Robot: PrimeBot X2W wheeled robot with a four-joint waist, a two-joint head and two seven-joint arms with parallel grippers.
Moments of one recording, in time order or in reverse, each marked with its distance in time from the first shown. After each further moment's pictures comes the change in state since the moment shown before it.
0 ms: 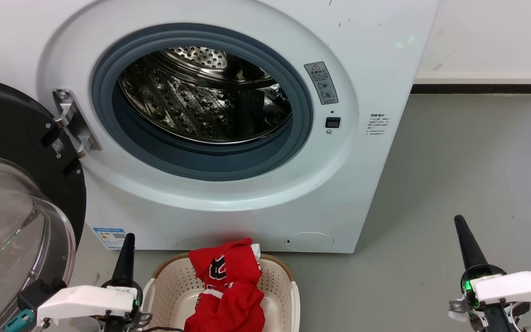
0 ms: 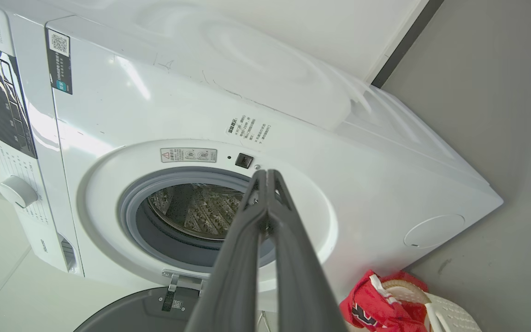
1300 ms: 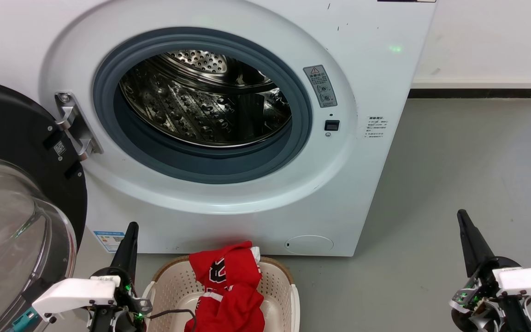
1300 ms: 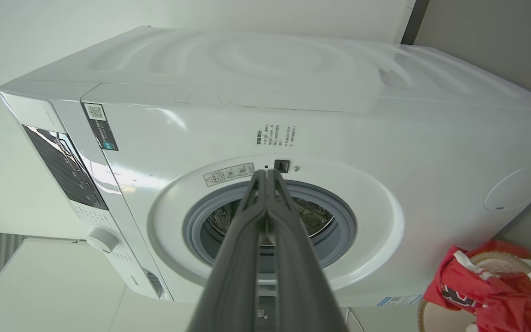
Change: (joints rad) left arm -0.048 0.000 0.014 0.033 -0.339 -0.011 0.079; right arm -0.037 0.001 -0.036 0.038 0.335 0.000 0.086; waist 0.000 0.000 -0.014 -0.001
